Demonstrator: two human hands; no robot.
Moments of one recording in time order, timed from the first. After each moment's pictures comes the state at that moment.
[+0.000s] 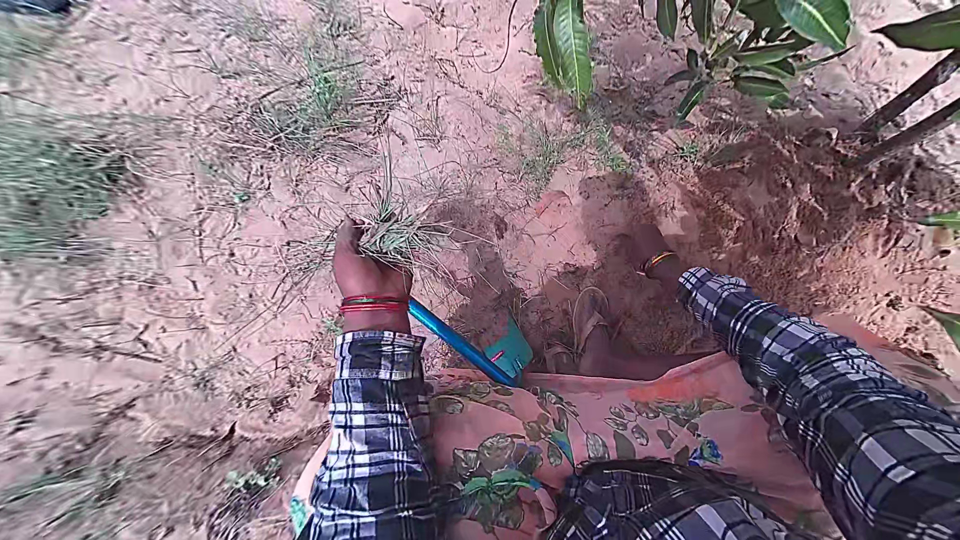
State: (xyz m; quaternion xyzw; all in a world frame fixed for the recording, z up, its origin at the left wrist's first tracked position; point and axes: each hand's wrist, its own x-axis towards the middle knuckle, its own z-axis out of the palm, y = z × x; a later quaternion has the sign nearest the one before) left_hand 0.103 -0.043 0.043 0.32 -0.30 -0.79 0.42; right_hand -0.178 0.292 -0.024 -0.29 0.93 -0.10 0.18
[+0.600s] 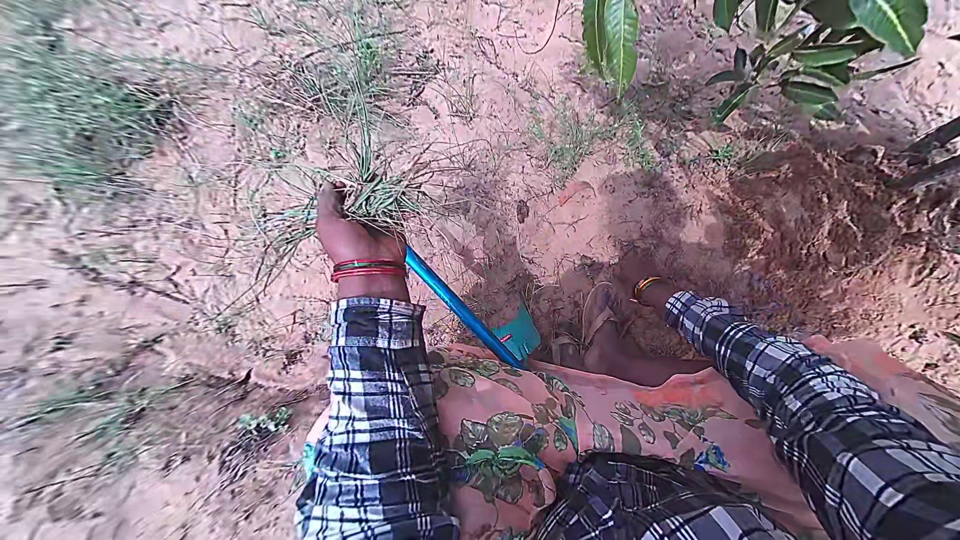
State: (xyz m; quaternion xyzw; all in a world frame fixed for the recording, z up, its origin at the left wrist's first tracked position) left_hand 0.122 -0.061 0.058 0.32 -0.26 -0.75 0.52; right_hand -0.121 0.275 -0.066 -0.24 0.91 0.10 0.31
